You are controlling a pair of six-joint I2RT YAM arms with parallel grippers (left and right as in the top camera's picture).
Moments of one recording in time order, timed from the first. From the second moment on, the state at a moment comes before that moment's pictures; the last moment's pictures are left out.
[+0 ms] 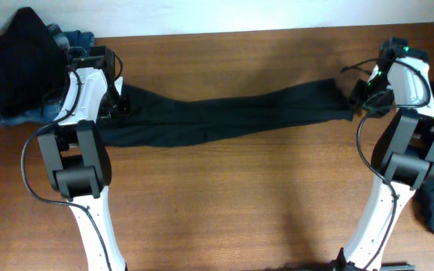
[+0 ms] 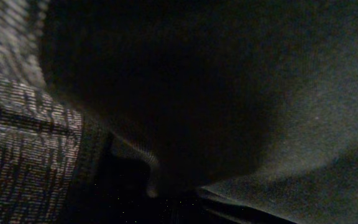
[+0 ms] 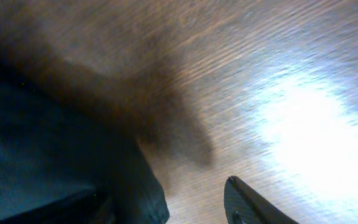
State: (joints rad) left arm 0.06 2.42 2.02 -1.15 -0.09 0.00; right arm -0.34 2.42 2.09 -1.21 -0.02 0.20
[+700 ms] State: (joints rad) left arm 0.03 2.42 2.02 -1.15 -0.17 0.01; right arm -0.32 2.41 2.53 -1.46 -0.11 0.10
